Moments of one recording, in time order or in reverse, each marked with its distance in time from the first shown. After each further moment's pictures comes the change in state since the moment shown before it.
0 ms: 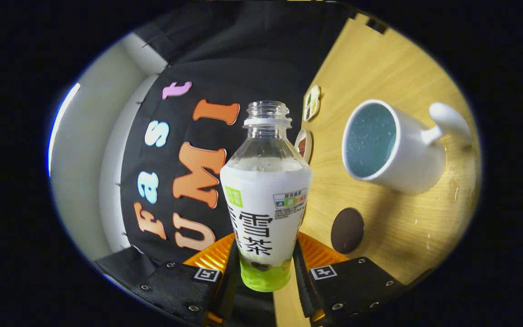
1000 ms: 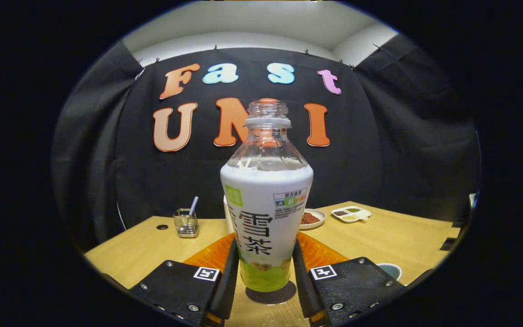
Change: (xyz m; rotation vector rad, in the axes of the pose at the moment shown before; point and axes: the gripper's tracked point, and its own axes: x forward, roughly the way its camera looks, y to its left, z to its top) arm 0.018 0.029 0.011 -1.266 -0.130 -0.063
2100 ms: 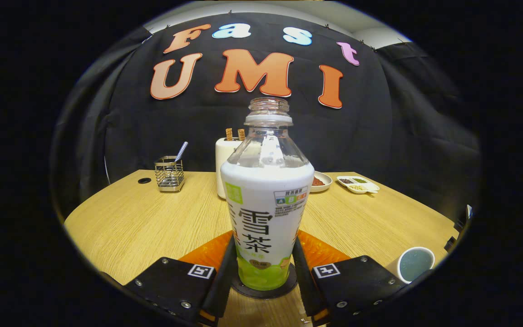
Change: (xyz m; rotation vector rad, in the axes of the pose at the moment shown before) arm 0.049 0.003 -0.099 -0.057 0.264 -0.005
